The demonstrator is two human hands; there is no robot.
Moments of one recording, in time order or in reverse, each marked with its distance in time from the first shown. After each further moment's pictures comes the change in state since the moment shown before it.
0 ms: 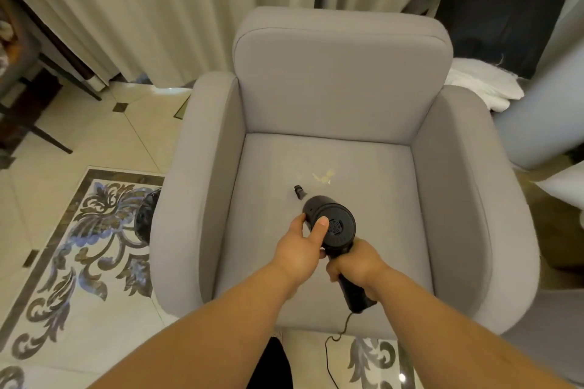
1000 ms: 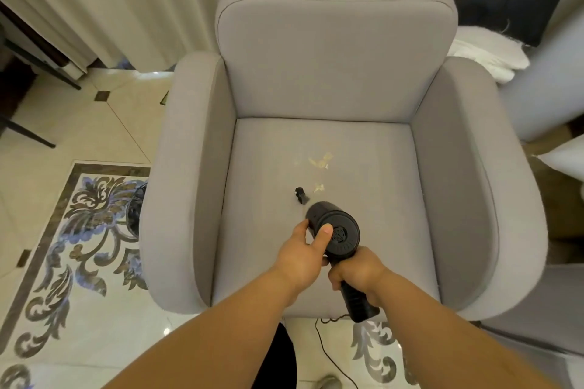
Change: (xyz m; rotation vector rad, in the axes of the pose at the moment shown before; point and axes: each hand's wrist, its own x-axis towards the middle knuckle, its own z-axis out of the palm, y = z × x) left_hand 0.017 -0.021 0.002 0.085 -0.077 -0.090; right_hand 0.017 0.026 0.014 0.050 -0.030 0.150
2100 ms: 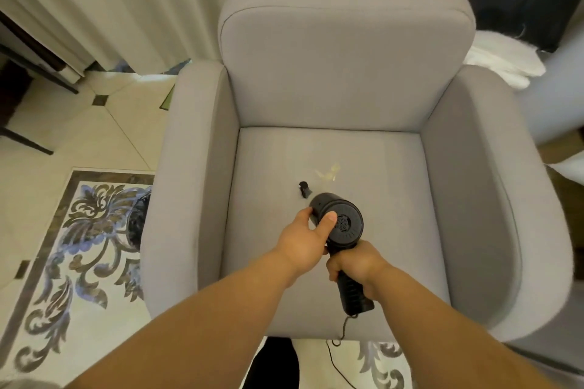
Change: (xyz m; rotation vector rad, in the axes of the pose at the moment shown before) left_hand 0.055 0.045 -0.038 0.095 -0.005 0.044; right_hand 0.029 -0.062 0.002 0.111 -0.006 0.009
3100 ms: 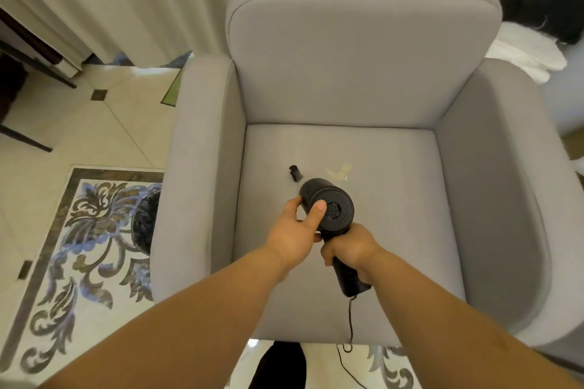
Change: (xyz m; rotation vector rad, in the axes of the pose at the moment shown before) left_hand 0.012 -0.003 -0.043 -0.104 0.046 0.002; right_hand 0.027 -0.032 0.031 -0.065 0.039 -0.070
